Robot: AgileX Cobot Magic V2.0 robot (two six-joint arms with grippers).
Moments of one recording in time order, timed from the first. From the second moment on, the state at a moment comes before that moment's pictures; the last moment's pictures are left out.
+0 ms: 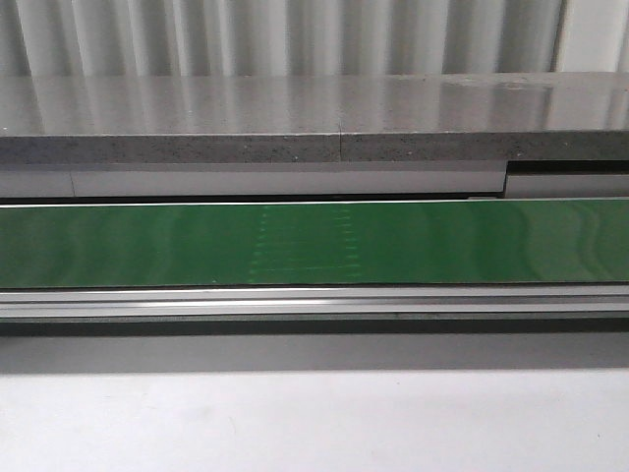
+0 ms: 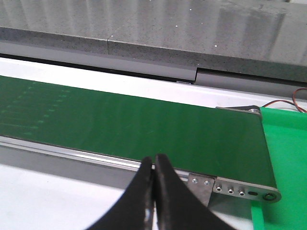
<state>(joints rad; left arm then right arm) 0.35 1.87 -1.45 0.07 1.17 0.28 0.06 0.08 -0.34 0.12 0.56 -0.14</state>
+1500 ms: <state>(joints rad) 0.31 1.64 -1.40 -0.02 0.91 0.28 0.06 0.08 -0.34 0.12 0.56 -0.14</state>
